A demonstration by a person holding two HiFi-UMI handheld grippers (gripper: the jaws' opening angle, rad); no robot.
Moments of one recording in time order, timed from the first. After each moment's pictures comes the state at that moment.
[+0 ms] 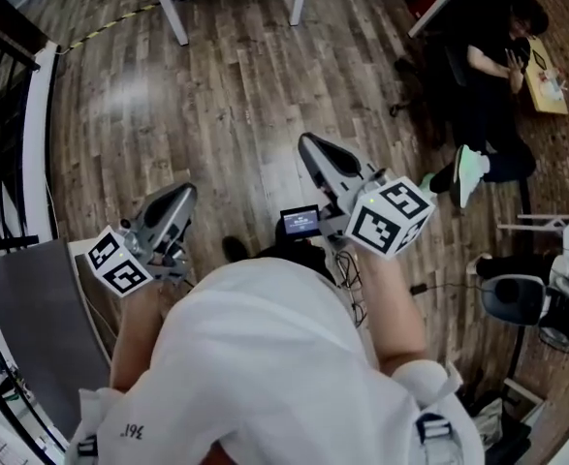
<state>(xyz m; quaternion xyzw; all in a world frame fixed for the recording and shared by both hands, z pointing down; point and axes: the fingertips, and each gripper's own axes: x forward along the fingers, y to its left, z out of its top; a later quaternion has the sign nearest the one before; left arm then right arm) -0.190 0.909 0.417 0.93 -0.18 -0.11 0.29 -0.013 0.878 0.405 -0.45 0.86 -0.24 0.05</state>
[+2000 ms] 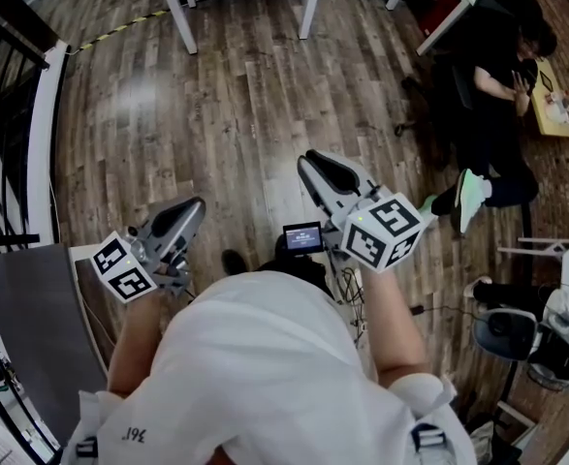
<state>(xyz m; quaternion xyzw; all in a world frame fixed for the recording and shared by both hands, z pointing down) -0.150 0.878 0.423 0.93 -0.18 -0.08 0.30 0.018 0.838 0.431 -0.44 0.87 -0.22 -0.02</state>
